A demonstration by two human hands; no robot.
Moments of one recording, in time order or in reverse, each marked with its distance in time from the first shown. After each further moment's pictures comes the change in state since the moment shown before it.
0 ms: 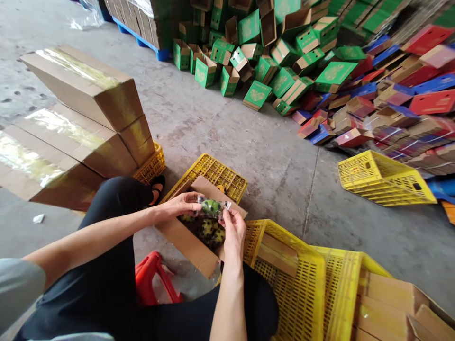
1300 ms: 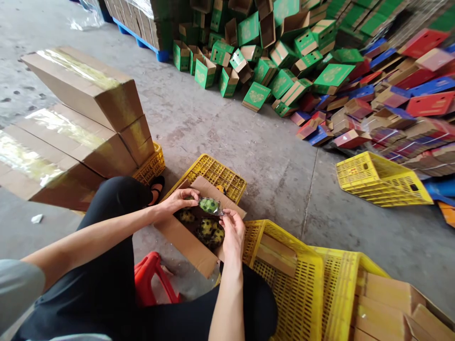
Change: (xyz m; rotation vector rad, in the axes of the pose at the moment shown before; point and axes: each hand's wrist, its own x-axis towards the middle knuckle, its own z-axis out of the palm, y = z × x) left_hand 0.005 -0.001 -0.014 0.230 0.118 0.256; right_hand -0.008 -0.007 -0.001 -0.002 0.009 -0.020
